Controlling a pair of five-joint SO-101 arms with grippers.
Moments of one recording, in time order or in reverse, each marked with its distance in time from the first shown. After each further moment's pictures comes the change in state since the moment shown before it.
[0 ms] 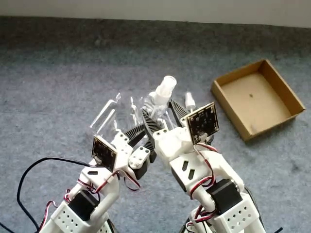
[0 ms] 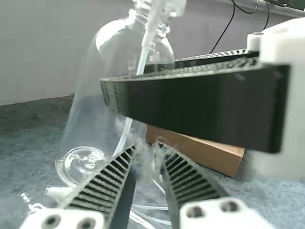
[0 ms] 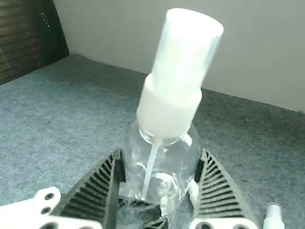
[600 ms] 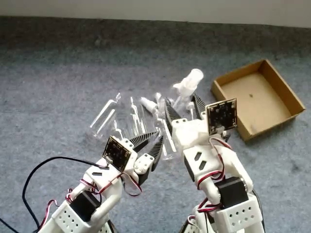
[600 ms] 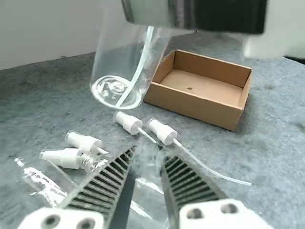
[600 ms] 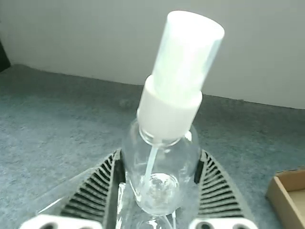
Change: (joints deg) left arm 4.8 0.0 0.0 10.7 -3.3; right arm 13.7 0.0 0.0 0.0 -0.1
